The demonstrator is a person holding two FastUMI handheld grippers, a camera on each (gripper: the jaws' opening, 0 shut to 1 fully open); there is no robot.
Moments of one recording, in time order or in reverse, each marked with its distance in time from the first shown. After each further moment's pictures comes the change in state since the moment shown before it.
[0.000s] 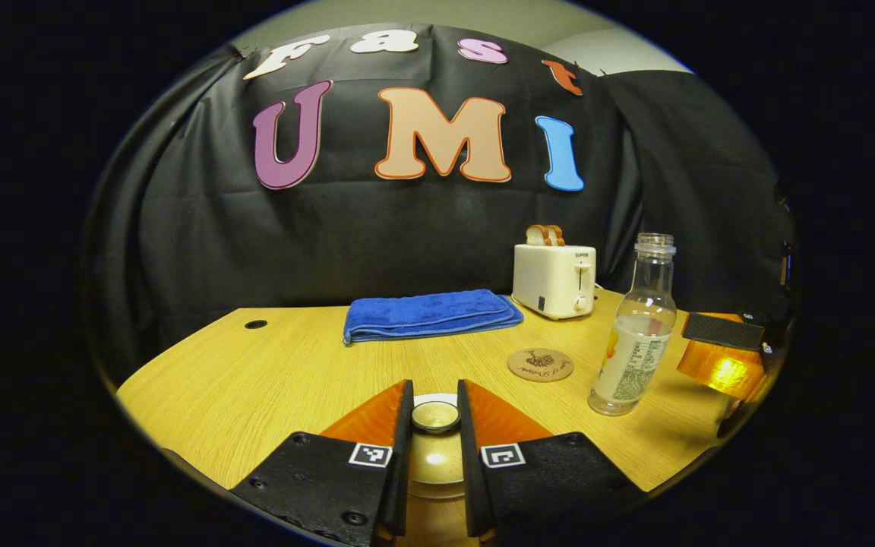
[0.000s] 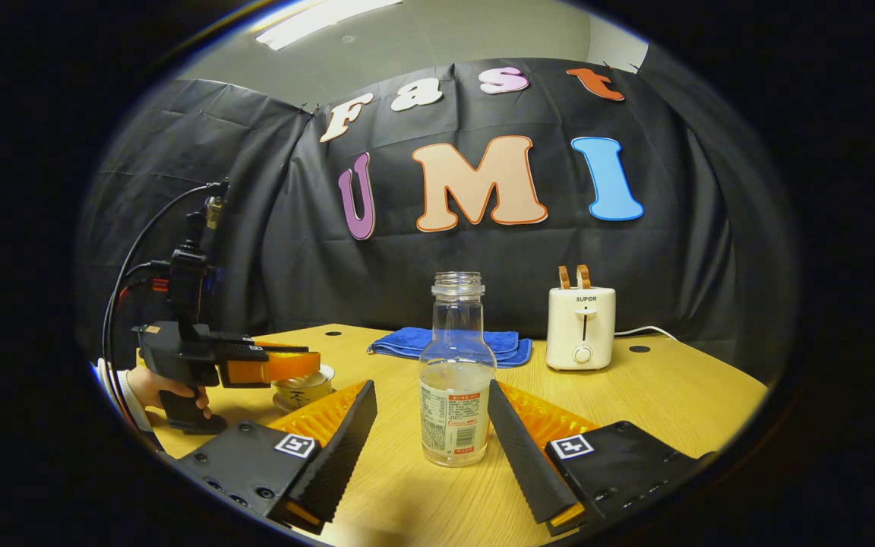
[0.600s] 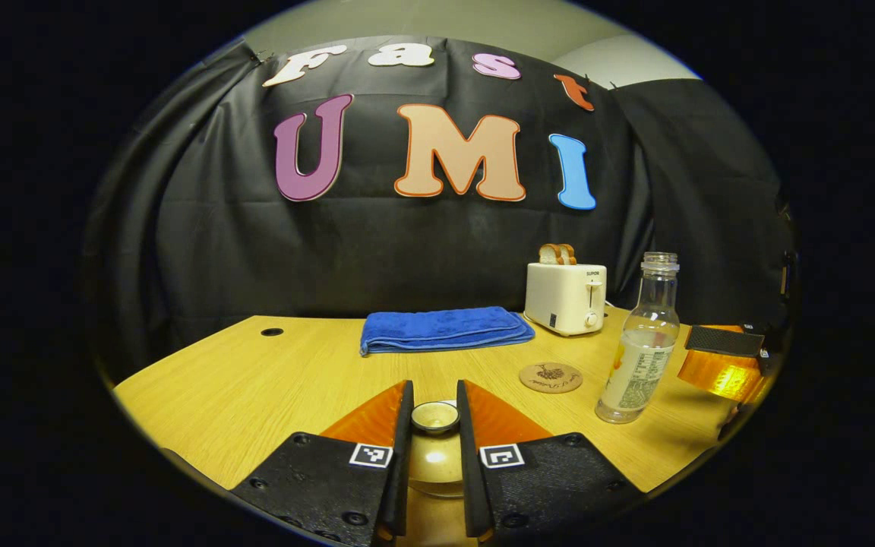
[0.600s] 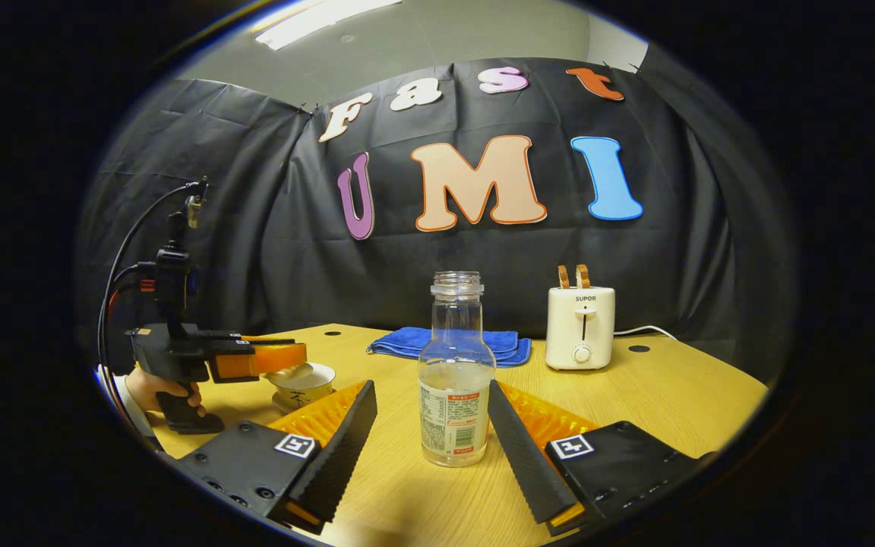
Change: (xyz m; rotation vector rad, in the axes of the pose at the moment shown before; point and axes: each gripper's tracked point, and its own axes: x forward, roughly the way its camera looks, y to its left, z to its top) left arm -0.011 0.020 0.006 -0.006 -0.062 0.068; right arm 0.000 -0.001 -0.001 0.001 0.003 -0.004
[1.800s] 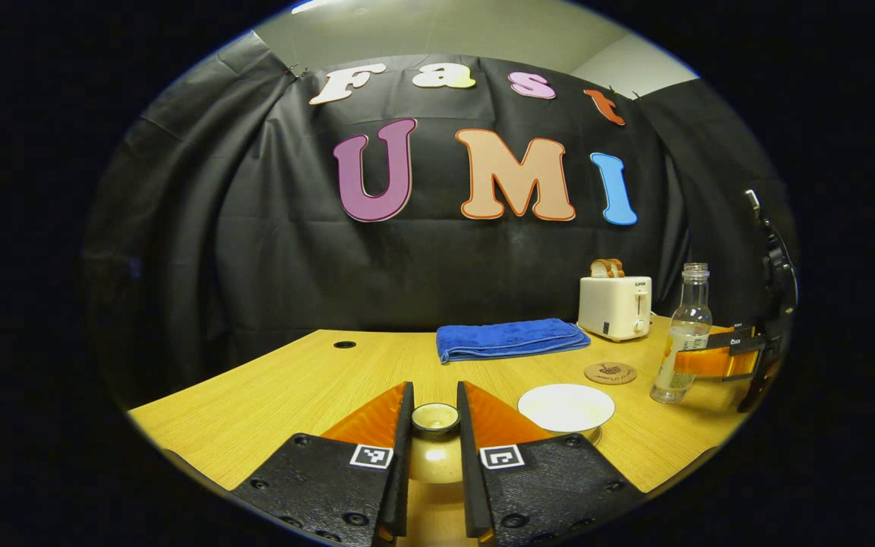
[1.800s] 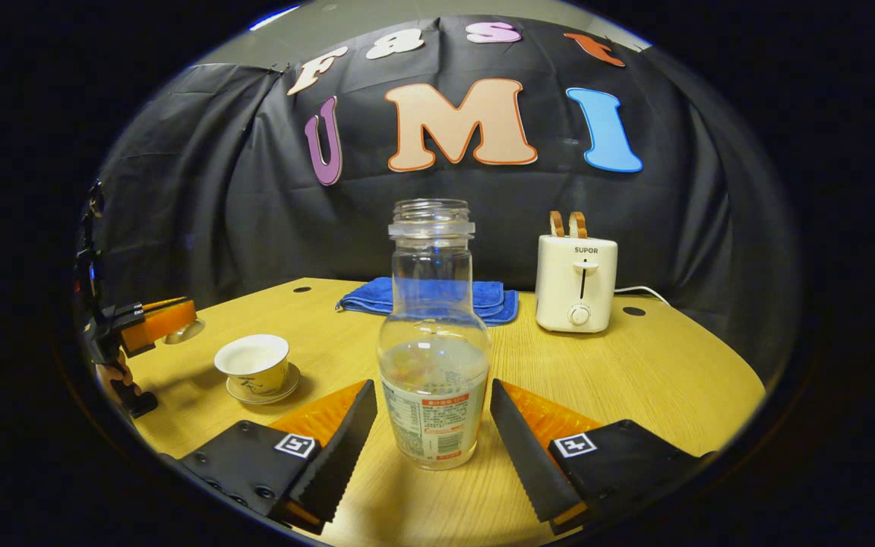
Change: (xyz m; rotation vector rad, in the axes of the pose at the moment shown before) left arm -0.048 0.087 0.007 0.010 -0.084 0.153; right arm 0.051 -0.020 -0.043 -0.005 0.255 -0.099
